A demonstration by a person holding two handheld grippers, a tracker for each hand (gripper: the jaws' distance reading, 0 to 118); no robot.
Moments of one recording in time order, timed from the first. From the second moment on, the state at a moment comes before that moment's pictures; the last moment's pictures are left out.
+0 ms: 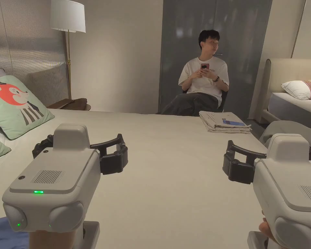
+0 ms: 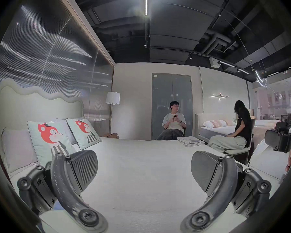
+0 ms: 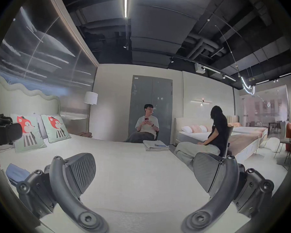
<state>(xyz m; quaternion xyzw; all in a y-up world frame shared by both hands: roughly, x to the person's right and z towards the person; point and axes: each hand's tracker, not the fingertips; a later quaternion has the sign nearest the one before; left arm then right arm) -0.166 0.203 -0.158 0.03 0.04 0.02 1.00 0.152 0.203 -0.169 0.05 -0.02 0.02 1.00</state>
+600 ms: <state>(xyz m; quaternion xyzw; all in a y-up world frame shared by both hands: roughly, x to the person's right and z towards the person) -0.164 0.205 -0.158 0.02 0.04 0.01 1.00 0.144 0.217 -0.158 0.03 -0.02 0.02 1.00</state>
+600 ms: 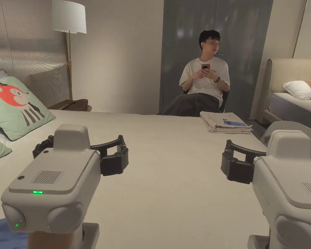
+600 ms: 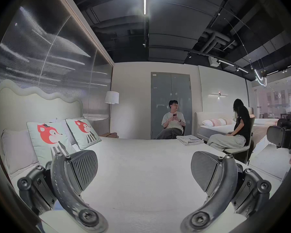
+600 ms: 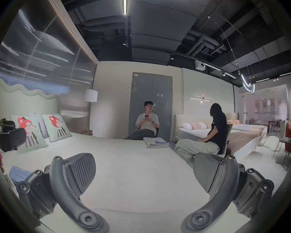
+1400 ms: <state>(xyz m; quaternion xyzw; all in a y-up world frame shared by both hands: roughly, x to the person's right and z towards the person) -0.162 0.204 -0.155 0.02 0.03 0.01 1.00 0.148 0.220 -0.161 0.04 -0.04 0.02 1.00</state>
